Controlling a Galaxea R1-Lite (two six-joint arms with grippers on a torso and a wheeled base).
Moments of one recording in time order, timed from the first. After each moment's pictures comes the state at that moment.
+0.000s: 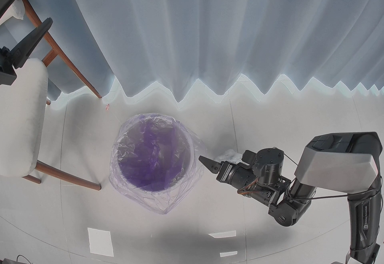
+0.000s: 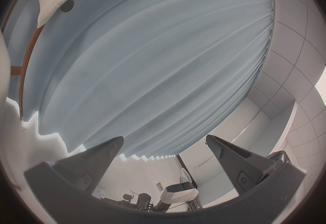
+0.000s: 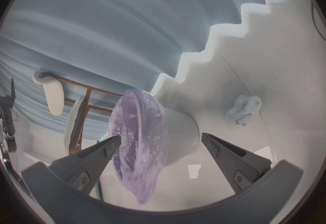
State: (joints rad) left arm -0.20 1.09 -0.74 -0.92 -0.62 -0.84; right arm 0.63 2.36 -0.77 -1.38 0.08 0.70
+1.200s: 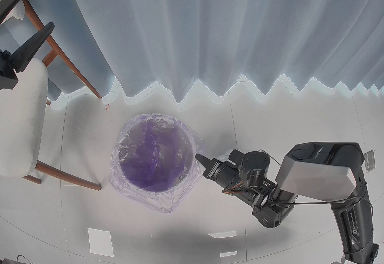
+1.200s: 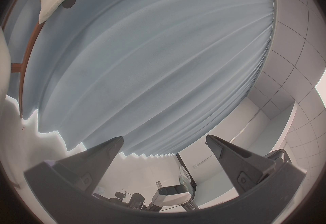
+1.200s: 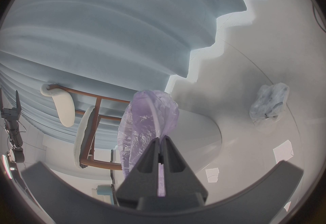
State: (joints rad) left arm -0.21 1.09 -0.73 -0.92 -0.62 -0.83; right arm 0.67 2.49 -0.93 -1.46 0.07 0.81
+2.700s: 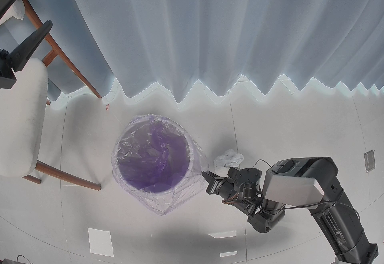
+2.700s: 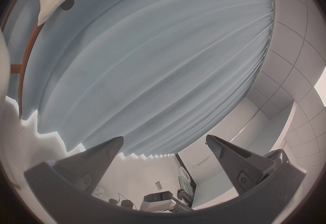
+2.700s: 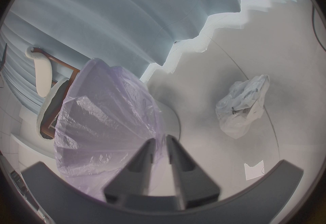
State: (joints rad) left arm -0.21 1.08 -0.73 -0.92 -0.62 -0.83; right arm 0.62 2.72 -1.03 -1.48 0.03 0.58
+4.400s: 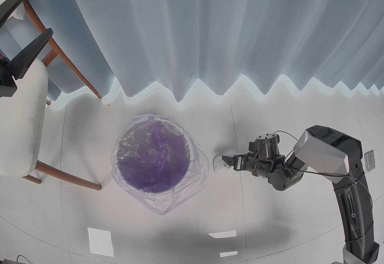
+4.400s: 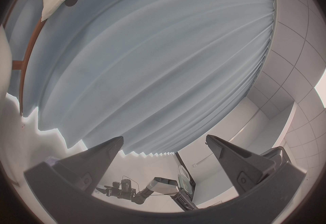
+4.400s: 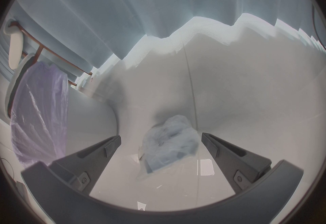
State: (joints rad) left arm -0.22 1.06 -0.69 -0.93 -0.62 -0.83; right arm 0.37 2.60 -1.27 -0.83 0.09 0.25
